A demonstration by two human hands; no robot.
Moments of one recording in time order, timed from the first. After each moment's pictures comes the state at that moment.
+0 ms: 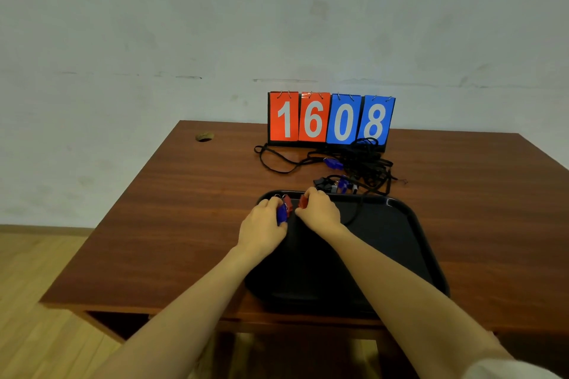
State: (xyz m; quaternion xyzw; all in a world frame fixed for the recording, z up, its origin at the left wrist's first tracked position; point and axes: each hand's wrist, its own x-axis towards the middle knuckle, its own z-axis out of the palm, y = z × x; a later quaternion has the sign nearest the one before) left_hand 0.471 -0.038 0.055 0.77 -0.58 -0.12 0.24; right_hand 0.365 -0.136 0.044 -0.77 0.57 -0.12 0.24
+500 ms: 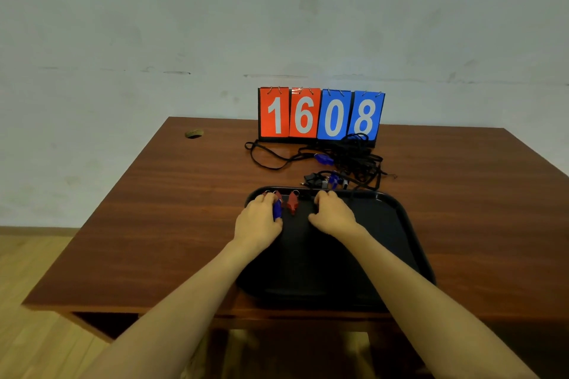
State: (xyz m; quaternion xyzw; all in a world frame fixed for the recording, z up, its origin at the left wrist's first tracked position) left_hand 0.463 -0.047 0.054 0.78 -0.59 -0.11 0.21; right_hand 0.321 -0.140 0.046 -0.80 0.57 -0.05 0.21
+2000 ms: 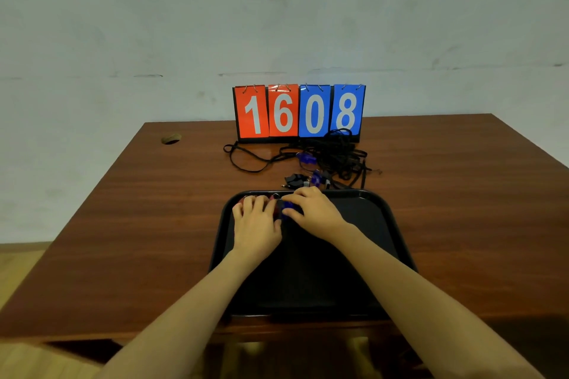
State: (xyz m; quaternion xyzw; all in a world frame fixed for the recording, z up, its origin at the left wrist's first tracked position) left_hand 0.430 -0.076 0.030 0.77 -0.62 0.02 0.11; right_hand 0.301 -0.159 0.038 -0.89 0.41 -0.10 0.17
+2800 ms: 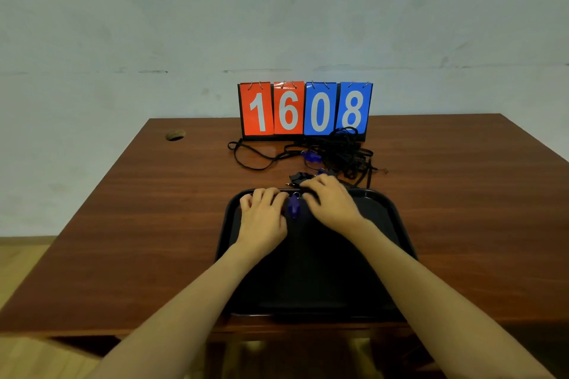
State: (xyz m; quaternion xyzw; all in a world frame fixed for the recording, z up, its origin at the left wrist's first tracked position) left_hand 0.435 -0.080 0.035 0.73 -0.66 0.04 0.15; right_hand 0.288 -0.170 0.047 -0.87 0.44 -0.17 0.14
